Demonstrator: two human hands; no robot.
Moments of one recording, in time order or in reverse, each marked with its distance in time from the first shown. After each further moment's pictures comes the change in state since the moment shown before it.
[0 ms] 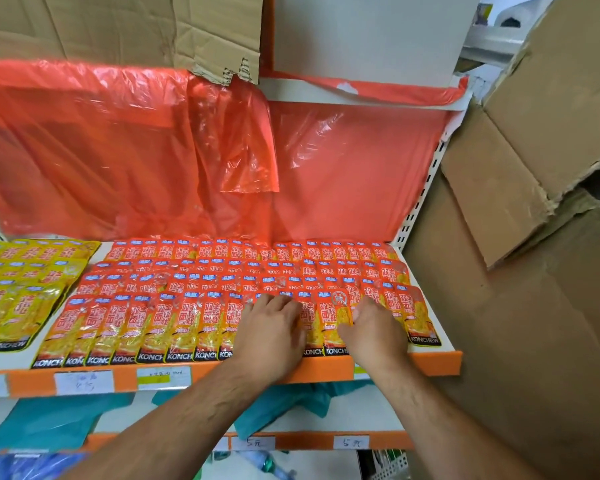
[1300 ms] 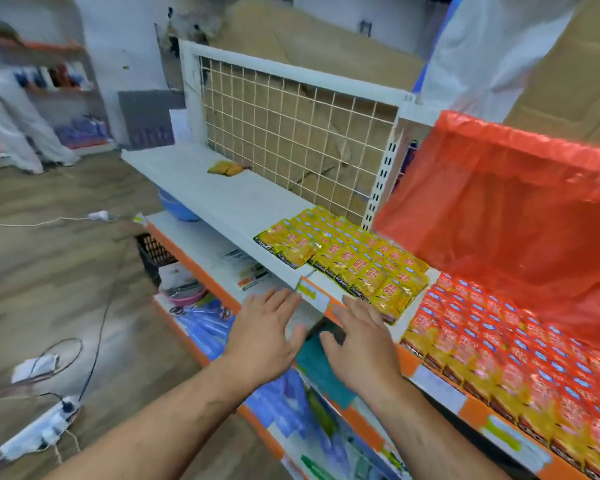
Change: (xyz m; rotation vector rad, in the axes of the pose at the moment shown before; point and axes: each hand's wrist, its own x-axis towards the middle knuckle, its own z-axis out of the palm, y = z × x) left_hand -0.318 -0.357 -0.138 0.117 0.378 -0.617; right_hand -0.230 -0.407 0.153 0.089 -0.258 -1.036
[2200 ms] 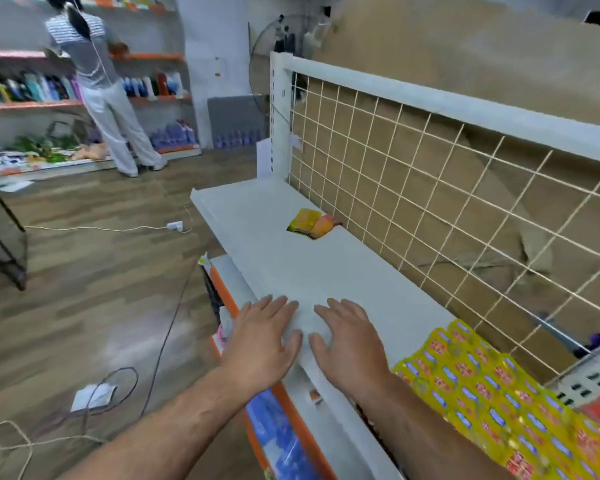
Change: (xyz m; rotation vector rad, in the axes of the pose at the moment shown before) left_hand 0.226 -0.303 0.007 0.080 -0.075 -0.329; right_hand 0.381 -0.156 0.140 0.081 -0.065 -0.329
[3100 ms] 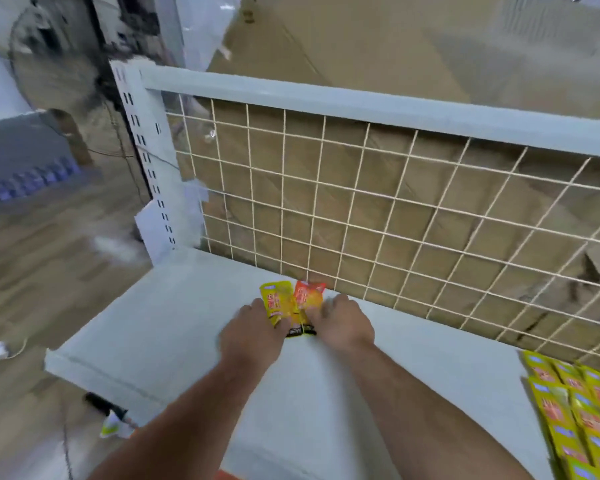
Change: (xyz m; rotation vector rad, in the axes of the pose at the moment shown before) left_hand 0.359 -0.134 0.063 -0.062 -0.346 0.018; right_hand 0.315 0.025 0.084 0.122 0.083 1.020
